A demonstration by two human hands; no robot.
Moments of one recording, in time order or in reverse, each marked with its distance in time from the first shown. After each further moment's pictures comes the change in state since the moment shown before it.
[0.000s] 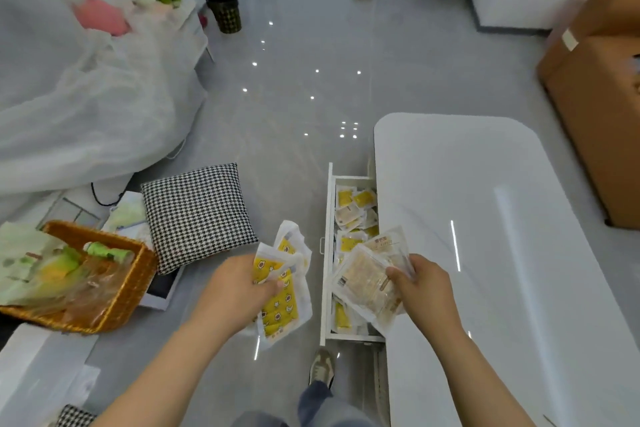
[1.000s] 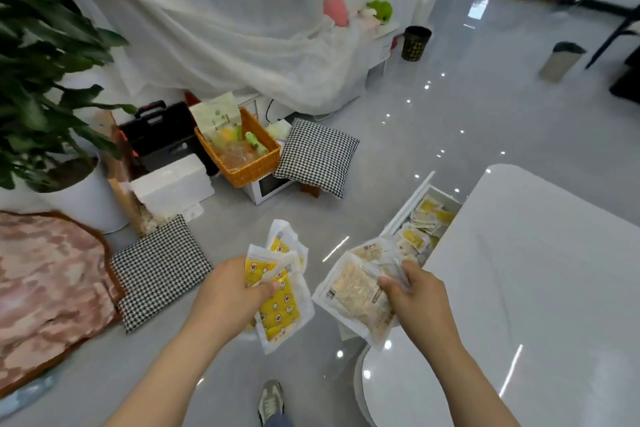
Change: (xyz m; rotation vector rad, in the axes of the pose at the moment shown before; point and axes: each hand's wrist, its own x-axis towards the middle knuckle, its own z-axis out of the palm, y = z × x) left_hand -0.375 -0.051 0.156 -0.388 0.537 -0.390; right_hand -0.227 0.082 -0.053 -0.169 -0.452 -0.549
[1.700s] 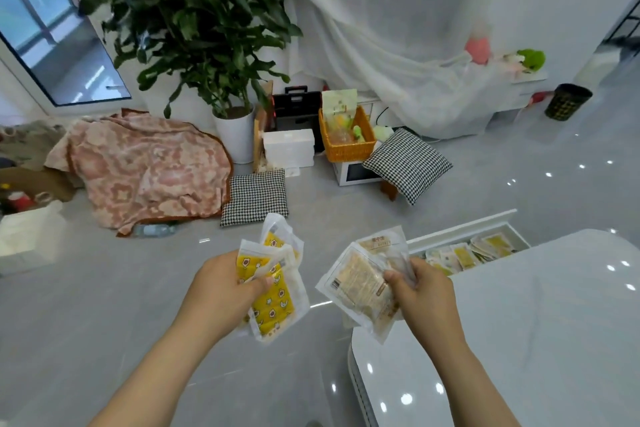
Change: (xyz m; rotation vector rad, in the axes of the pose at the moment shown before) left_hand -0.327 0.004 0.133 -0.155 0.488 -0.277; right_hand -0.160 0.103 -0.100 0.056 -0.291 -0.420
